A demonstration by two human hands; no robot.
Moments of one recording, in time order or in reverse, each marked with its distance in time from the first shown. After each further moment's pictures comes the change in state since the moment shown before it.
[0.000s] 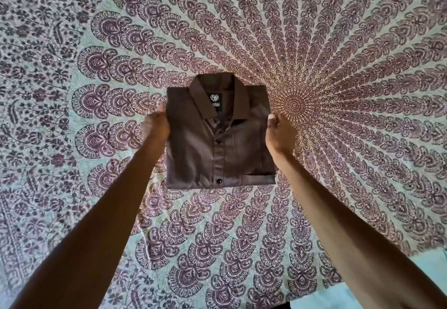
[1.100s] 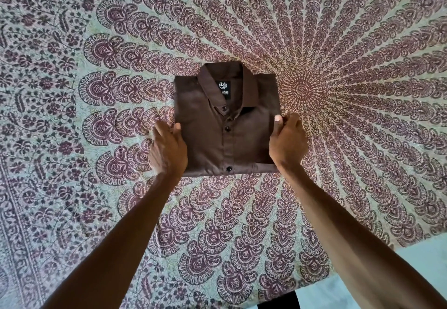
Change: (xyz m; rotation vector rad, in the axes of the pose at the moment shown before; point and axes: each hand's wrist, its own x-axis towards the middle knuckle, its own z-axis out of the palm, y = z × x) left_hand -0.055 -0.086 0.011 0.322 0.256 0.446; right_hand -0.053 0.029 0.008 -0.316 0.194 -0.140
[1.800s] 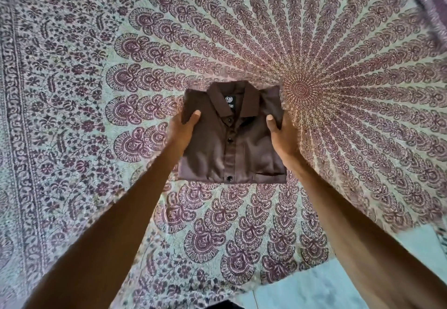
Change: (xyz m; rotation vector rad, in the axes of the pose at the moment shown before) left_hand -0.010 -0.015 -0.037 -0.724 -0.358 -0.146; right_hand -0.050 -0.011 -0.038 0.647 -0.258 -0.076
